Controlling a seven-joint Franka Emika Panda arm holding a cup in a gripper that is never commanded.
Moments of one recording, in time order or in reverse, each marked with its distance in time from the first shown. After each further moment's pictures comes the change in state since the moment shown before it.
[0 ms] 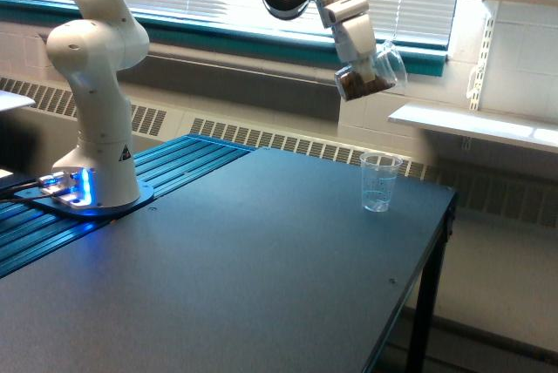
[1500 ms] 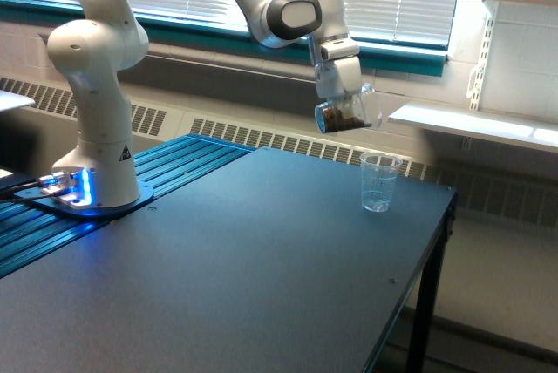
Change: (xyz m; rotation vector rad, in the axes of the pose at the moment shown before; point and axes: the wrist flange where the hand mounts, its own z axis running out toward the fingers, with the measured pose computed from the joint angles) arm -0.078 -0.027 0.063 -0.120 -0.108 -0.155
